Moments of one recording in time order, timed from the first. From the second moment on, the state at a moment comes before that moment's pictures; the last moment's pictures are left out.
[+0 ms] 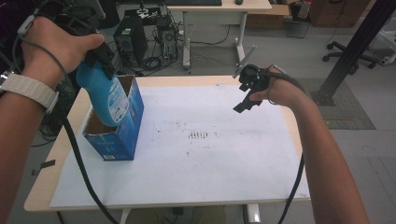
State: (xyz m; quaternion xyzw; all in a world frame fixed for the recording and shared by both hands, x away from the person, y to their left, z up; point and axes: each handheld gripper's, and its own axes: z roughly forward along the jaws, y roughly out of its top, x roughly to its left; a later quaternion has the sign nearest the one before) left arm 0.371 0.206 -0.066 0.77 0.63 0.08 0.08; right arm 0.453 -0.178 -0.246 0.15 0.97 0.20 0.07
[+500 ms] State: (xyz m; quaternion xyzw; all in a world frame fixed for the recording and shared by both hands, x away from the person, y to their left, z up) left arm 0.380 0.220 -0.065 0.75 0.65 0.09 0.08; right arm 0.454 -0.176 -0.247 0.15 0.97 0.20 0.06
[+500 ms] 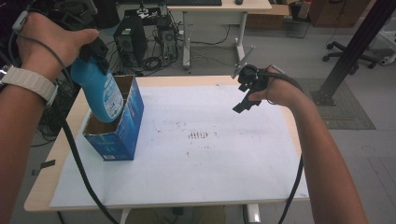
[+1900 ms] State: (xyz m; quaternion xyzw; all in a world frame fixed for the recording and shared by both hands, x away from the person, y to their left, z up) left arm 0.401 0.249 -0.095 0.71 0.69 0.12 0.08; right arm 0.456 -0.177 -0.251 0.15 0.97 0.19 0.06
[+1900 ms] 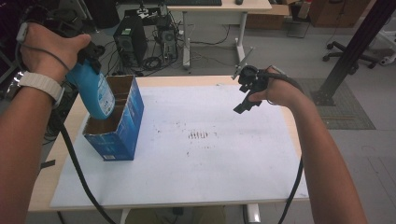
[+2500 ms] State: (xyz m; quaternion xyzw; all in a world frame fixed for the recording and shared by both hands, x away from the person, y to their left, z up) left arm 0.408 0.258 -0.128 0.71 0.69 0.12 0.08; right arm 0.456 -0.178 -0.252 0.15 0.97 0.19 0.06
